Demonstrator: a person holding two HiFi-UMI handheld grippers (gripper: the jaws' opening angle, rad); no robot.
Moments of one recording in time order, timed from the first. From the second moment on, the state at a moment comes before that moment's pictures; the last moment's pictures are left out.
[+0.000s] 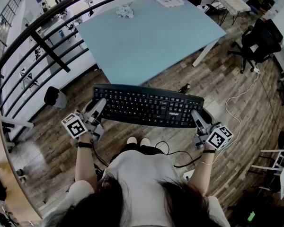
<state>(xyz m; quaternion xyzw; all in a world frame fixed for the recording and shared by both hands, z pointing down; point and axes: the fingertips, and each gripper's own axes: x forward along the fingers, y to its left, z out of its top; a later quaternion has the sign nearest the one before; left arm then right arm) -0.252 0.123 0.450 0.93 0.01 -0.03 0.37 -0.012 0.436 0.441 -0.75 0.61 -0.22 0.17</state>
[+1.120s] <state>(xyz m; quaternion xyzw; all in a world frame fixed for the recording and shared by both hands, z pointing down) -0.175 0.069 0.456 0.93 -0.03 -0.03 0.38 0.085 0.367 0.447 -0.73 0.62 -0.23 0.17</state>
